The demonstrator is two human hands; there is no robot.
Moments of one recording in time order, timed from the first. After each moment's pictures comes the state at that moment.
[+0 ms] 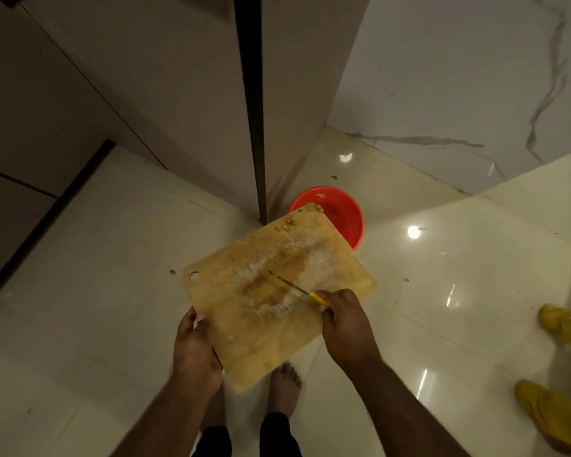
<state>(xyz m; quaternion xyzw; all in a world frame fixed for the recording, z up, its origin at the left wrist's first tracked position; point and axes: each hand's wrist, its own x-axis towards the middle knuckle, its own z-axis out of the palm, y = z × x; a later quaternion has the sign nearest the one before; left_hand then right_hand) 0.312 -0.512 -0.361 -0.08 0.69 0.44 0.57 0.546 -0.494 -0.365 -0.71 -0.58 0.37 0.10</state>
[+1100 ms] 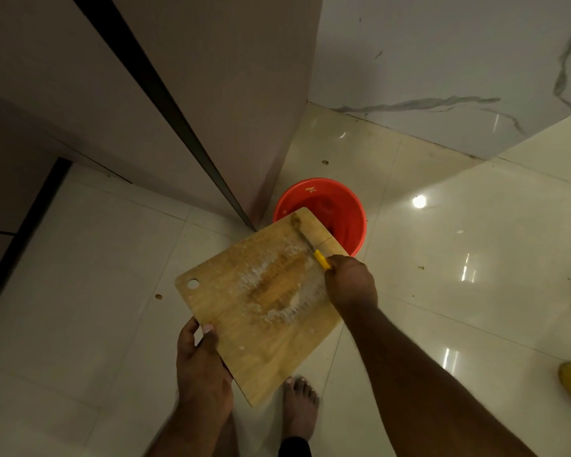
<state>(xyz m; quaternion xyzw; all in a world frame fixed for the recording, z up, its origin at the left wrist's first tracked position) 0.358 -0.454 -0.409 -0.04 0.73 0.43 0.54 0.575 -0.385 -0.487 -0.79 -0.52 0.33 0.01</state>
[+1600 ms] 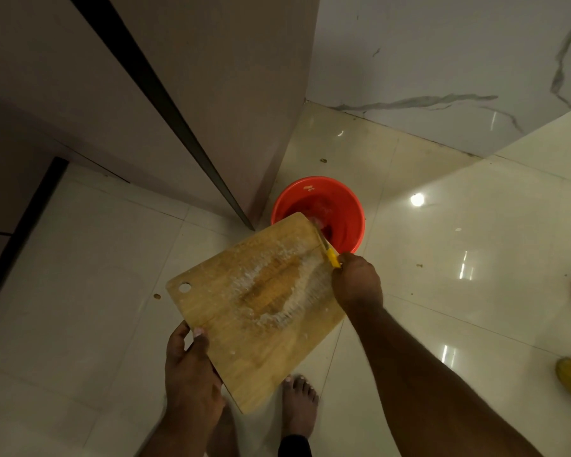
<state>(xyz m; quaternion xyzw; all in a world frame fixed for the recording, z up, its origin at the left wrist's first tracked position) 0.349 -0.456 -0.401 -0.02 0.74 0.43 0.52 0.586 -0.388 -0.490 -0.81 -0.50 0.32 0.03</state>
